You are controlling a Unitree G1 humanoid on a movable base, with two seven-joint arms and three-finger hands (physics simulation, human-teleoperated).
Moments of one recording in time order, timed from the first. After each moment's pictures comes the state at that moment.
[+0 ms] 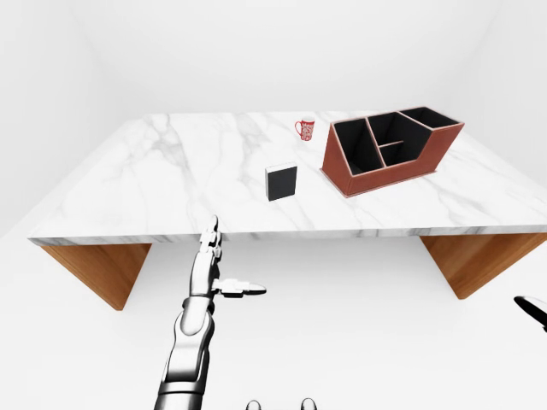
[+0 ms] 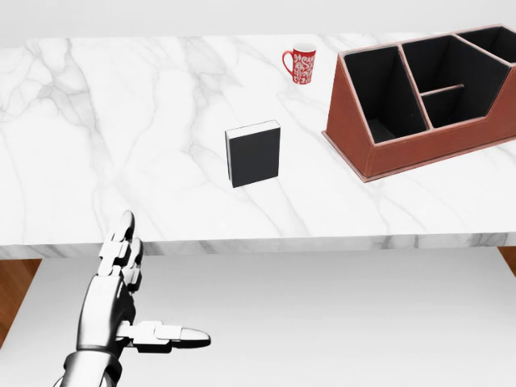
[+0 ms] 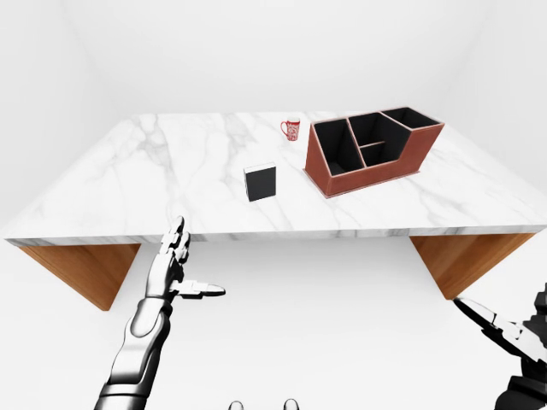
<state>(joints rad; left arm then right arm) -0.02 0.02 0.02 0.10 0.03 -0.07 -0.05 0.22 -0.07 -0.92 -0.44 0.52 0.09 0.07</state>
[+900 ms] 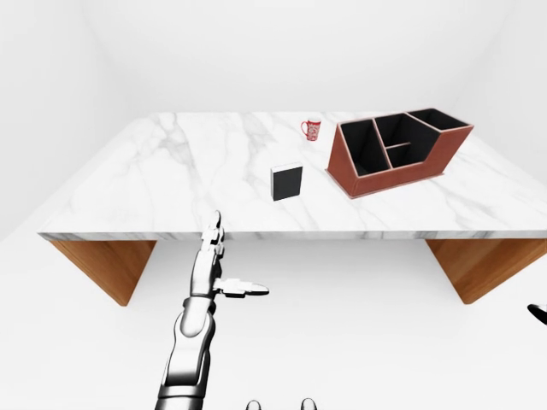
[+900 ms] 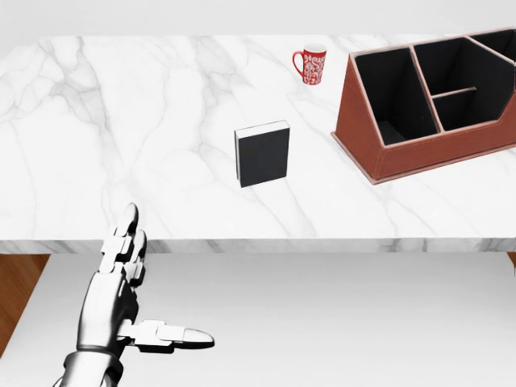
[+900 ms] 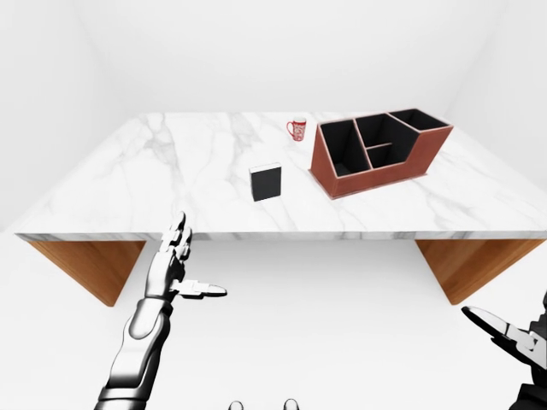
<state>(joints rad) 0.00 0.01 0.00 0.04 0.03 -0.09 -0.07 0.24 -0.06 -0.95 -0.50 0.61 0.09 0.14</state>
